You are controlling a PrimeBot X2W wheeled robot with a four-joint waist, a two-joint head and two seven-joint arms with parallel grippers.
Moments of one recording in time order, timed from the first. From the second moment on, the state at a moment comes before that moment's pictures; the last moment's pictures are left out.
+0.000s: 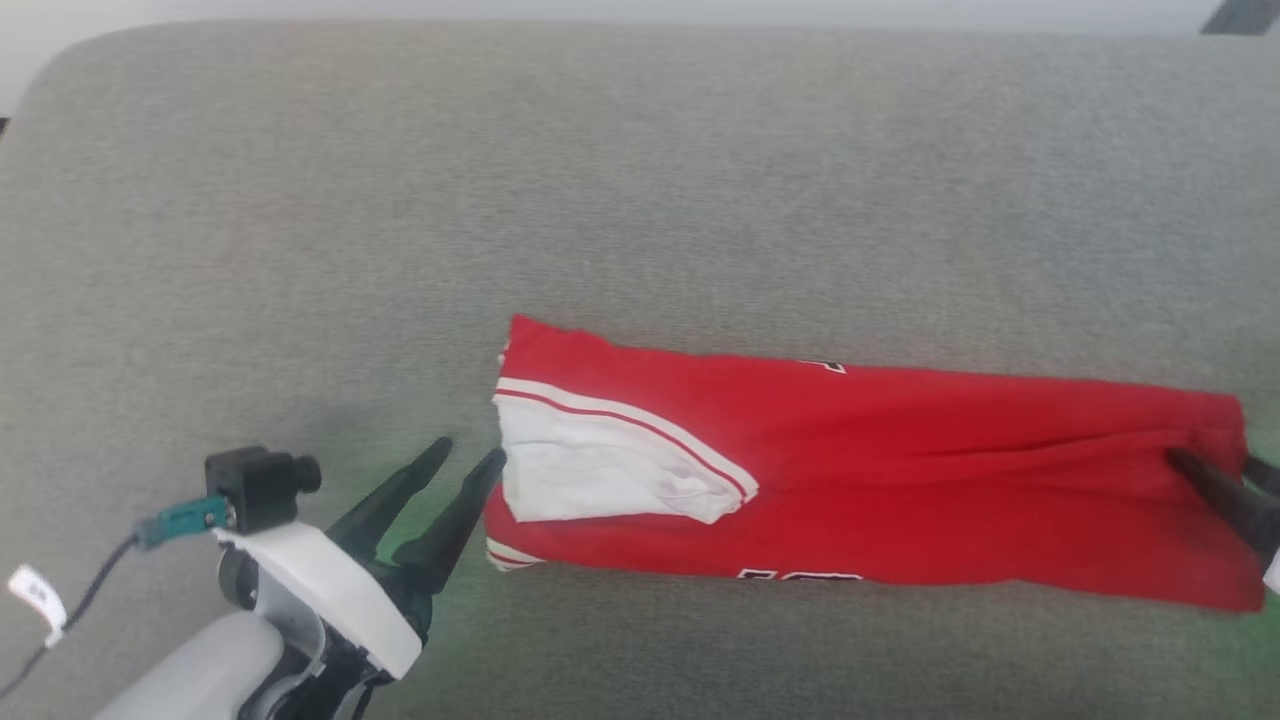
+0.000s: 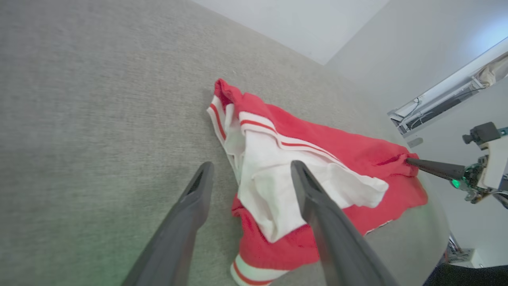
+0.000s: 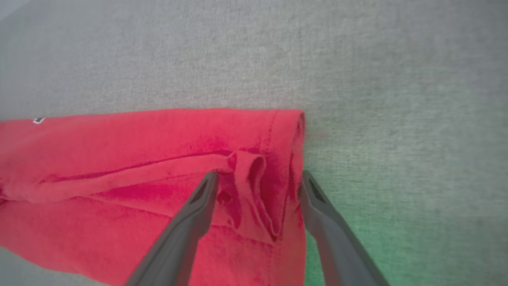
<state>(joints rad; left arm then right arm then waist) -0.44 0.67 -0.85 0.20 -1.27 -0.13 -0.26 -0.19 -0.70 0.11 0.24 1.02 0.13 0.44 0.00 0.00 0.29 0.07</state>
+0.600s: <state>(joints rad) -0.16 0.31 -0.19 0.20 -0.48 -0.13 -0.26 -0.22 -0.61 0.00 0.44 0.90 0.13 0.61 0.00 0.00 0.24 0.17</state>
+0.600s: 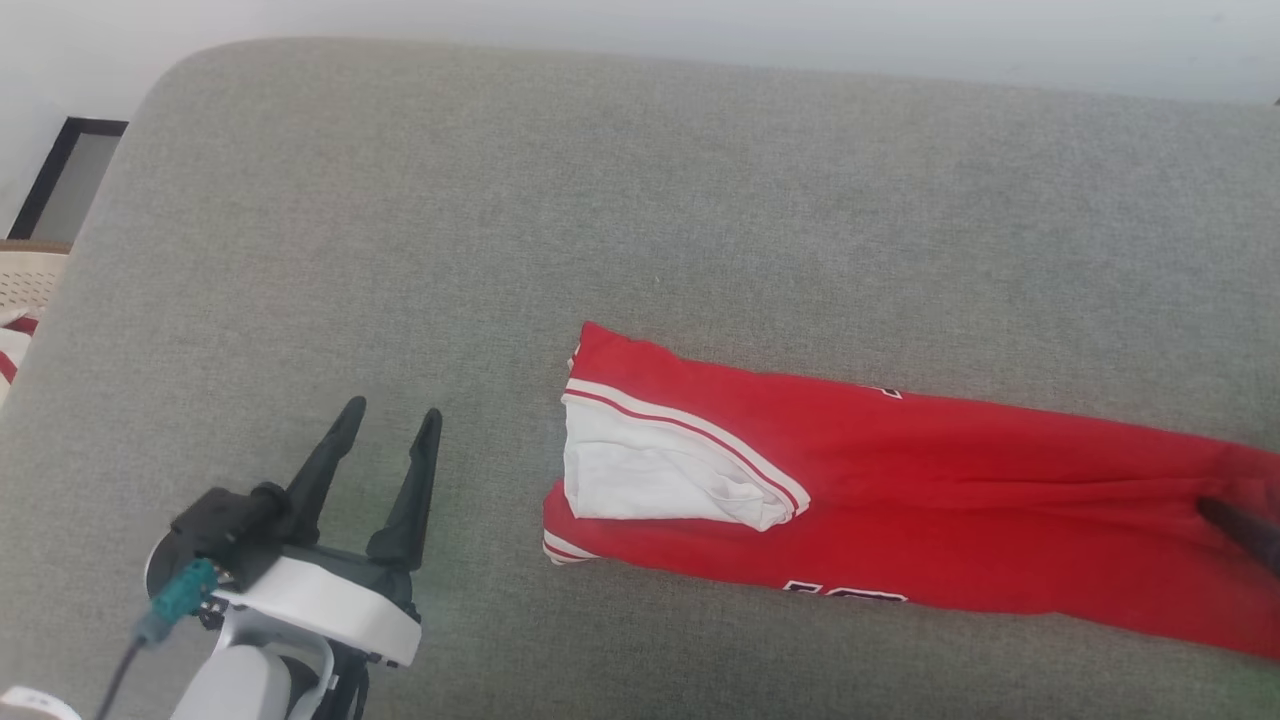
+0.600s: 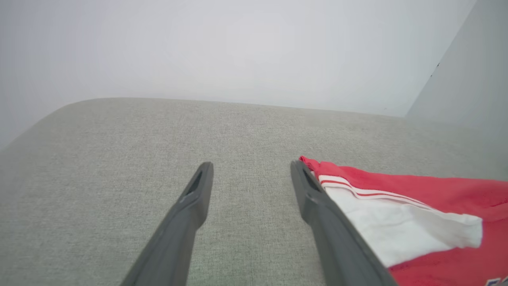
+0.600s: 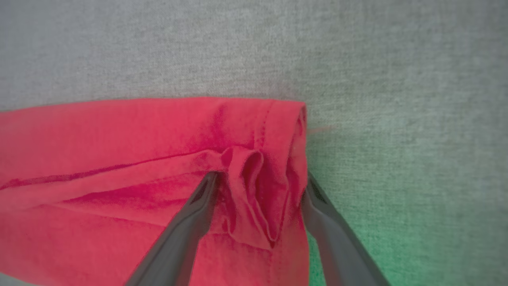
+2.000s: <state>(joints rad) -0.16 0.20 -0.02 0.05 -0.24 -0.13 -0.26 -0.34 -0.66 -0.17 0.37 0.61 0.13 0.57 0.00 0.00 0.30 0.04</state>
